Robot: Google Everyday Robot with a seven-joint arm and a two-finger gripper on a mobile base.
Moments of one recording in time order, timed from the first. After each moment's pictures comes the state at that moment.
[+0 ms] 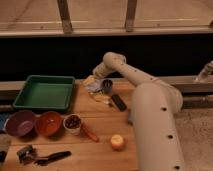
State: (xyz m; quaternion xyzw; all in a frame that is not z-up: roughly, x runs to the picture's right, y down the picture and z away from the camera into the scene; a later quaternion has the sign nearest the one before) arm -0.093 -0.059 0.949 -0.30 -0.20 0.42 0.83
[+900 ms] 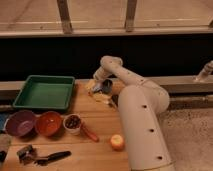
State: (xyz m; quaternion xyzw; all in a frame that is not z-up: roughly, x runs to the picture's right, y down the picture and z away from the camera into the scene) arm -0.082 -0.021 1.010 -0.32 -0.13 0.41 0.84
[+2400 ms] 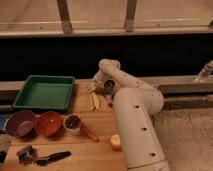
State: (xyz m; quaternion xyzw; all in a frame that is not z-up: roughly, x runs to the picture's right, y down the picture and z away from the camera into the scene) arm -0.083 0.001 1.025 -0.35 -0.11 0.41 0.84
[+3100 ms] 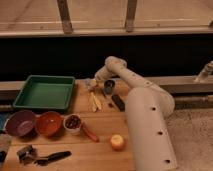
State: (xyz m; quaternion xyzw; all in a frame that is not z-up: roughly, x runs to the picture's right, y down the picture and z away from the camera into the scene) arm -0.085 -0.048 0.980 -0.32 -0.21 0.41 0.83
